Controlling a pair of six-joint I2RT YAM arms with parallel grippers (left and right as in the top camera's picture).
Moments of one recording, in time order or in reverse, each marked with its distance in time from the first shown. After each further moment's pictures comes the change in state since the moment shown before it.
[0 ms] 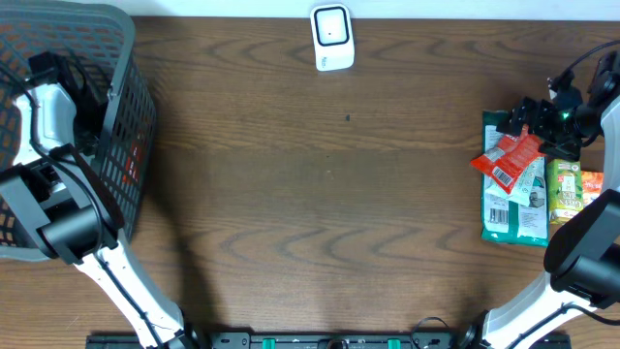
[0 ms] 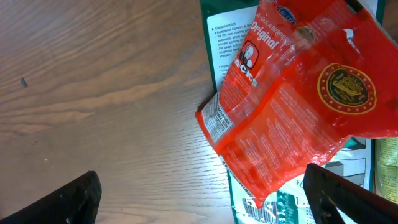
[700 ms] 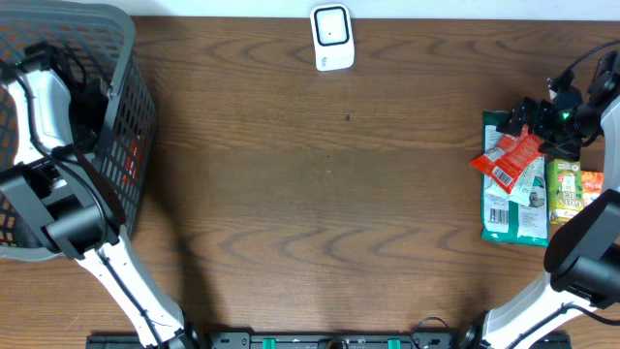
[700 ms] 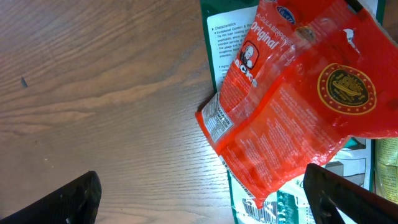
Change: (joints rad) left arm -0.014 0.033 0.145 -0.233 0.110 0.153; right arm 0.000 0.000 0.000 0.000 0.000 0.000
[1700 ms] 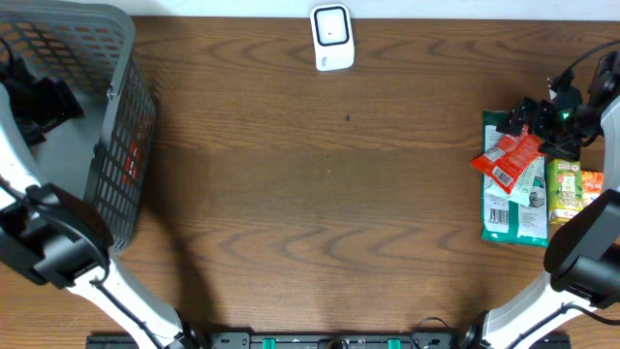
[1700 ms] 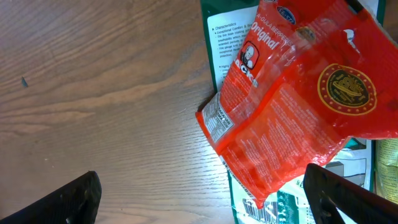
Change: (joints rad) left arm 0.115 -0.164 0.196 -0.180 -0.058 -0.079; right arm 0.000 0.000 0.000 0.000 0.000 0.000
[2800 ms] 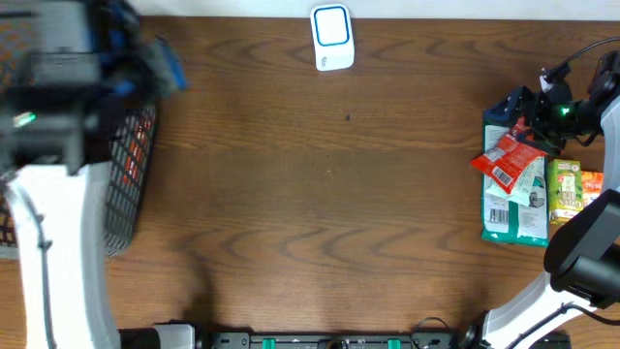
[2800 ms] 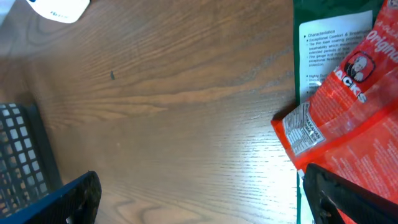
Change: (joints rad) left arm -0.563 -0.614 -0.157 0.174 -0.101 -0.361; right arm 0.000 0.000 0.000 0.002 -0.267 0.000
